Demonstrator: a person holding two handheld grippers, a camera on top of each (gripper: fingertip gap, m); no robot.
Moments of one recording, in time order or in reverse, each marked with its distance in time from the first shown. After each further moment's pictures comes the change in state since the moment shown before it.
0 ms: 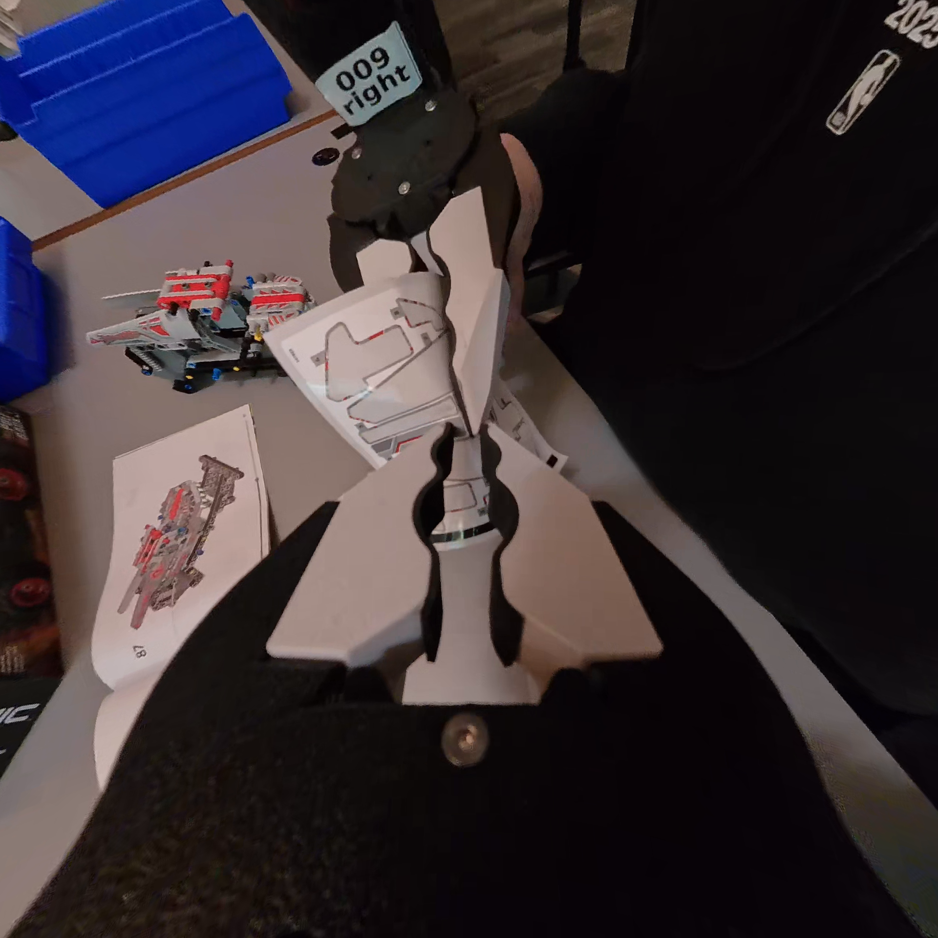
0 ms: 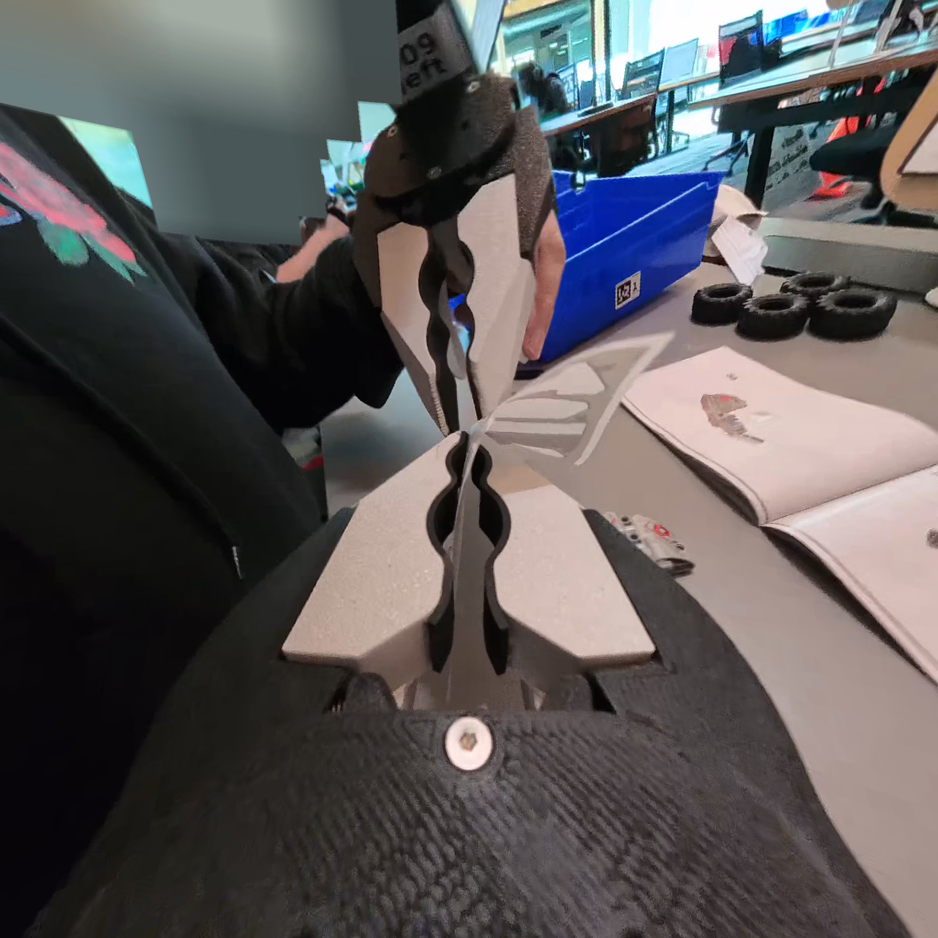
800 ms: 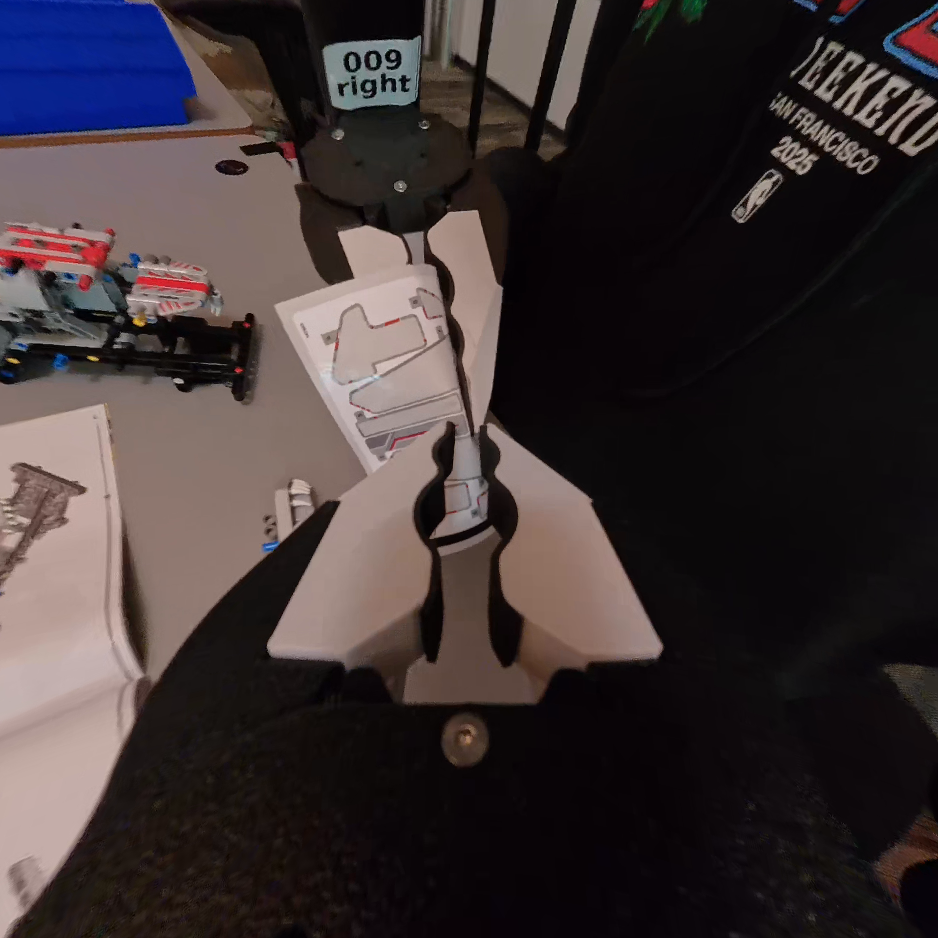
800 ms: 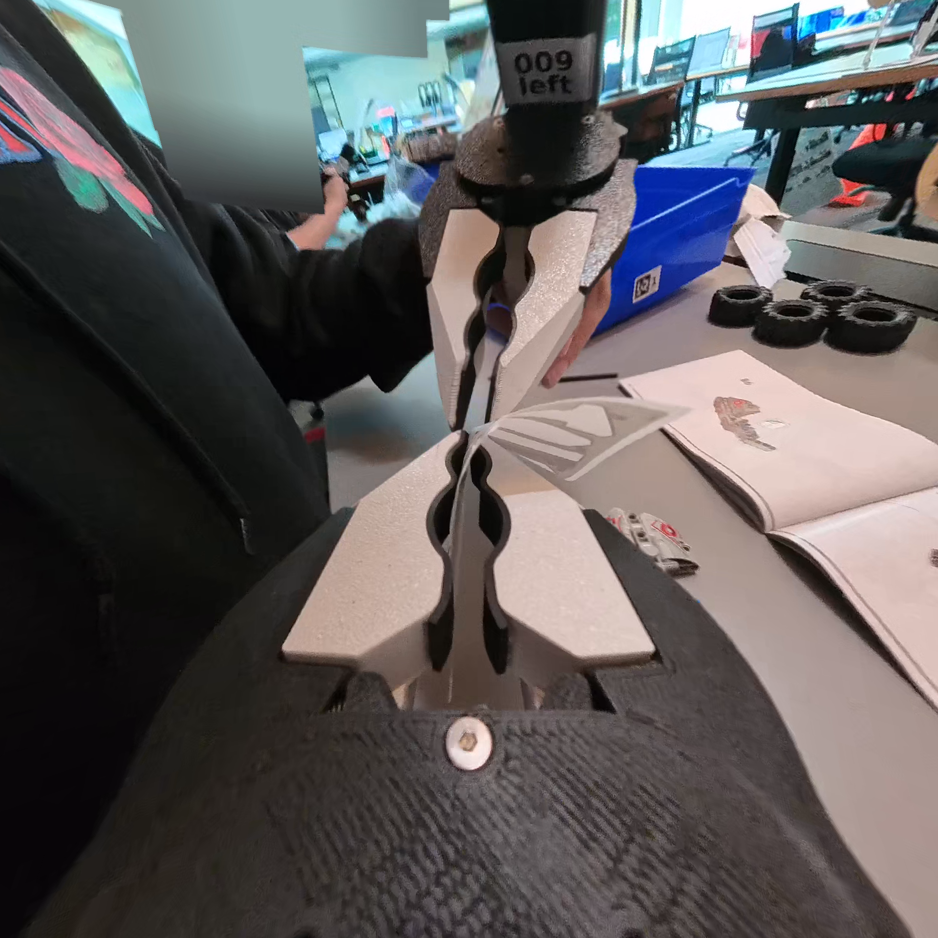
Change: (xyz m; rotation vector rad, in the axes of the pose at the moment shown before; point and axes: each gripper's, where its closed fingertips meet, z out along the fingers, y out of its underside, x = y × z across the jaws) left arm 0.012 0.001 0.003 0.142 0.246 -0.212; right arm -0.011 0.008 0.000 -0.043 -0.022 -0.076
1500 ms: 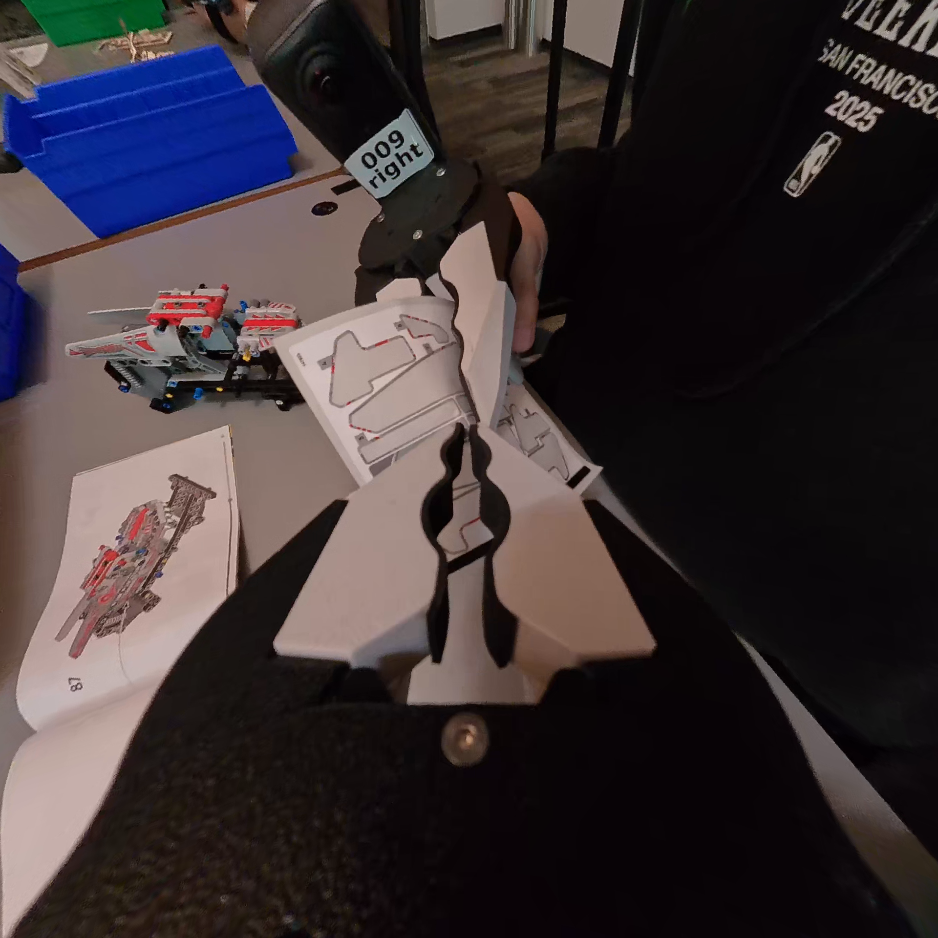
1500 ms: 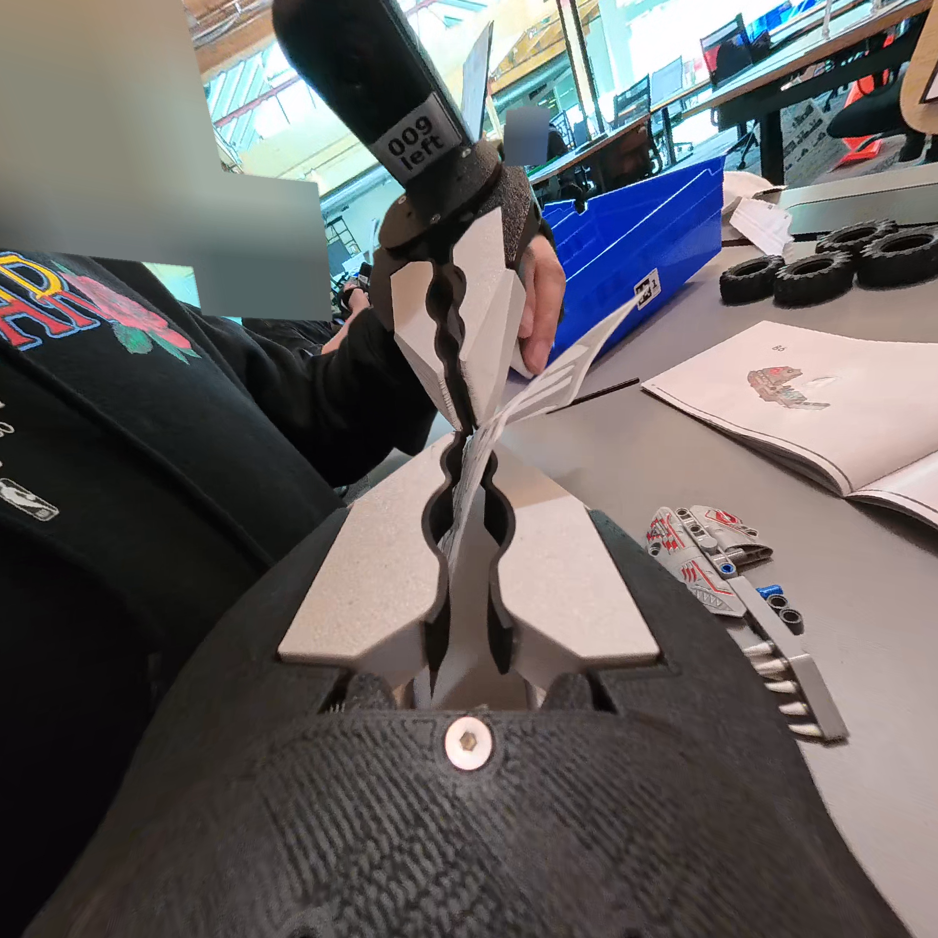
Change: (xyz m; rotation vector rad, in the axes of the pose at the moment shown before) left arm -0.007 -0.009 -0.005 -0.012 -0.201 0.160; right arm 0.004 -0.009 -0.001 0.146 -0.010 0.273
